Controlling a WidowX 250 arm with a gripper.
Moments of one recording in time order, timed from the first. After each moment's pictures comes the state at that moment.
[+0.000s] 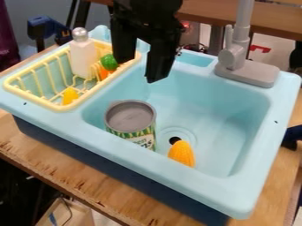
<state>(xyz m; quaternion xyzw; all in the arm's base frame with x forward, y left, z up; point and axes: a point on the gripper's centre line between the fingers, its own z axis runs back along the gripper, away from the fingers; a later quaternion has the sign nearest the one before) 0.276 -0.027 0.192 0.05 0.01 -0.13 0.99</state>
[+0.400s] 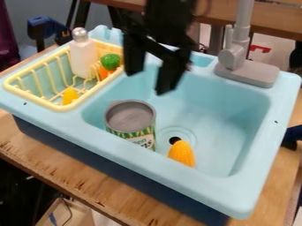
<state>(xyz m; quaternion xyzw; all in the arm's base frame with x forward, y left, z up) 0.274 -0.047 0.180 0.05 0.01 -0.15 0.99</state>
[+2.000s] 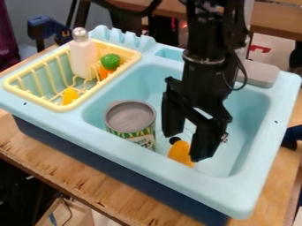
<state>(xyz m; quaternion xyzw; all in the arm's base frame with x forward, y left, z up) 0.262 -0.099 0.118 0.00 0.05 -0.25 0.97</state>
